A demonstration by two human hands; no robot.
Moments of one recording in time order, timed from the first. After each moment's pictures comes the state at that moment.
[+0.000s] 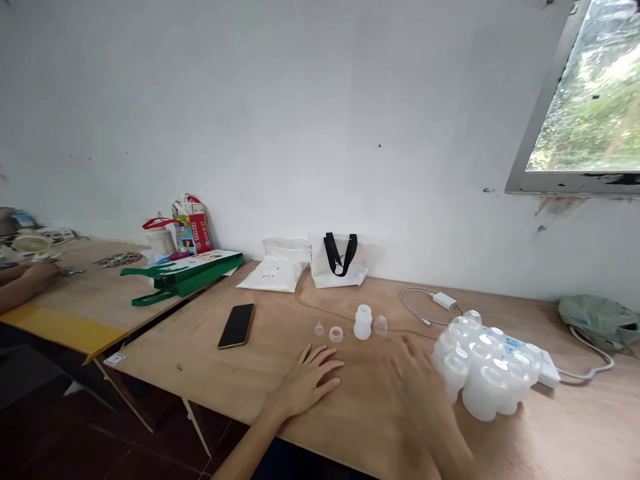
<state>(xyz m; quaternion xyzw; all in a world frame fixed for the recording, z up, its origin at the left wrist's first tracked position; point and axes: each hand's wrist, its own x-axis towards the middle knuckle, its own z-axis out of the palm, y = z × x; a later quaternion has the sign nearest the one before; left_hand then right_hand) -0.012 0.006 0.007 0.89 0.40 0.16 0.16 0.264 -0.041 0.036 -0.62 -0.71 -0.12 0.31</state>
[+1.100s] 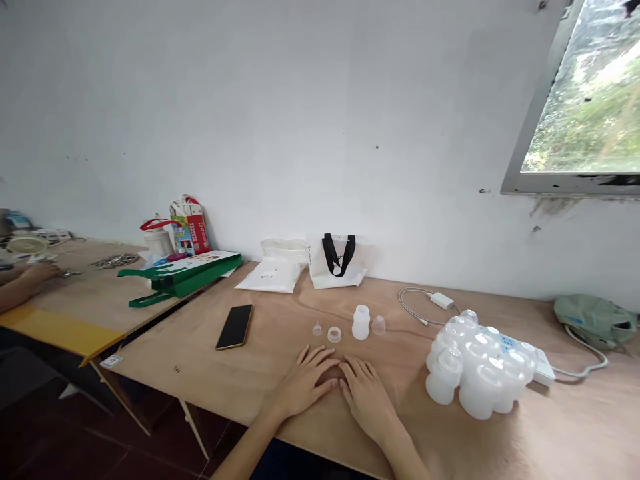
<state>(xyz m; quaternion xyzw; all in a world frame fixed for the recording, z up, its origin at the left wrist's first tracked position) -0.013 0.010 -0.004 0.90 0.38 0.18 0.12 0.204 -0.022 -0.035 -0.51 -0.82 0.00 0.26</state>
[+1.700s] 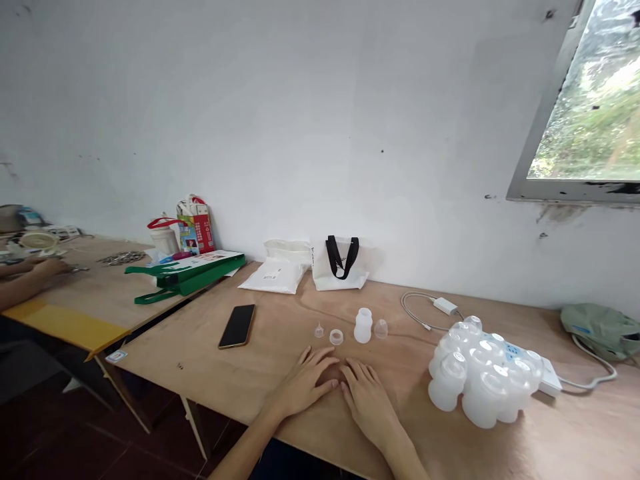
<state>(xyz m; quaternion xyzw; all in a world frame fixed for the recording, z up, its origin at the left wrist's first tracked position) -0.013 0.009 0.001 0.88 0.40 0.20 0.15 0.205 -0.022 -0.034 -0.51 -0.83 -0.03 0.24</state>
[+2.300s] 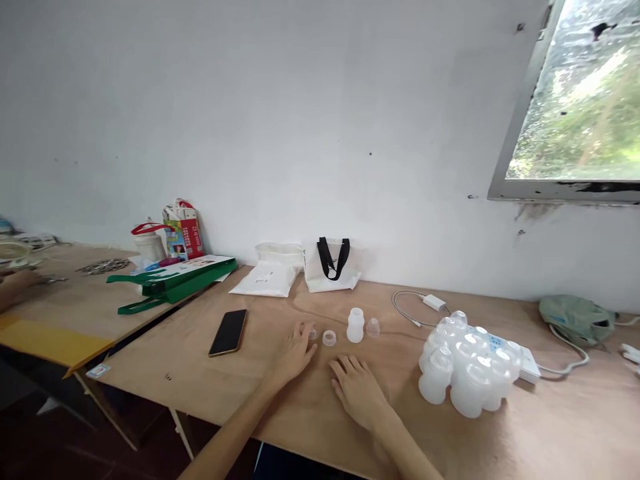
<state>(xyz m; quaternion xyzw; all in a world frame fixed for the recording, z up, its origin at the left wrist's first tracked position) -0.010 0.067 0.000 0.79 0.54 0.26 0.15 0.199 -0.010 -0.013 -0.51 -0.84 -0.01 0.15</state>
